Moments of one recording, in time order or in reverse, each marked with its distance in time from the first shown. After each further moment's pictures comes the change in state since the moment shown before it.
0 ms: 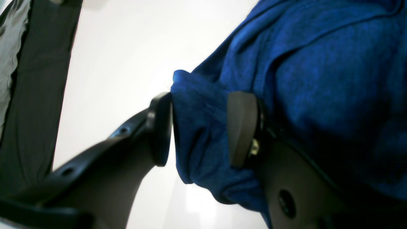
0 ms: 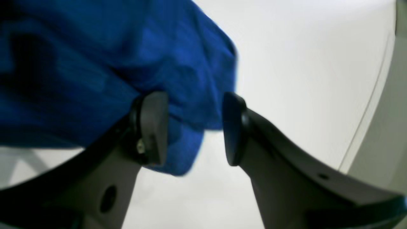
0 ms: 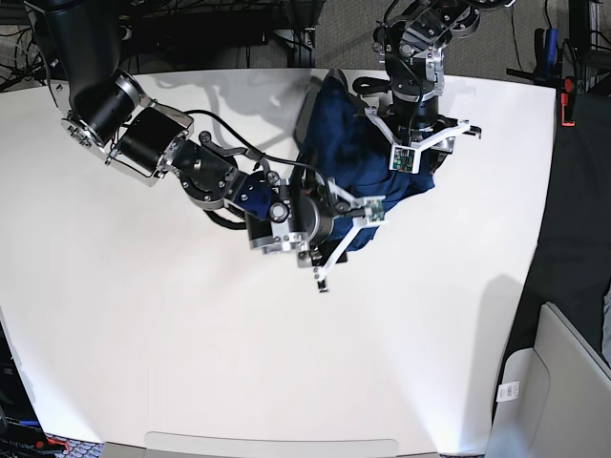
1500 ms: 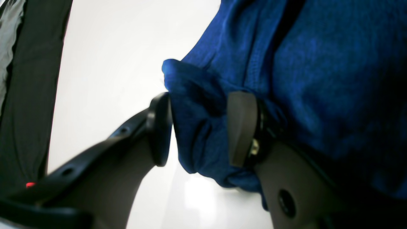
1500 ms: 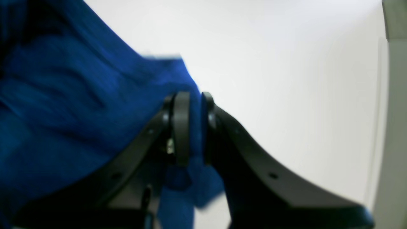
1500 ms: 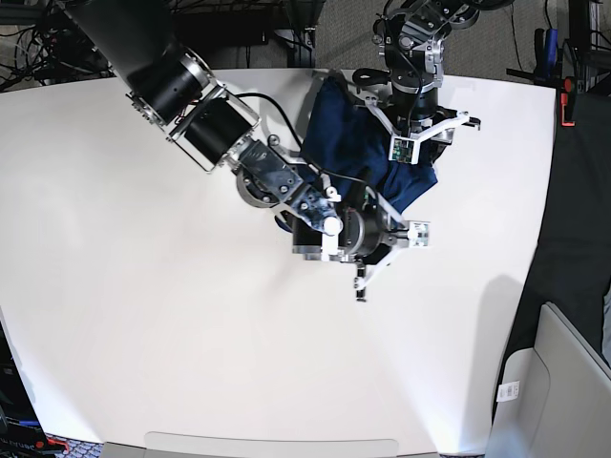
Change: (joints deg) left arm 1.9 0.0 0.0 0.0 0.4 0.0 0.0; right arm -5.3 -15.8 13.7 -18.7 -17.4 0.0 18.6
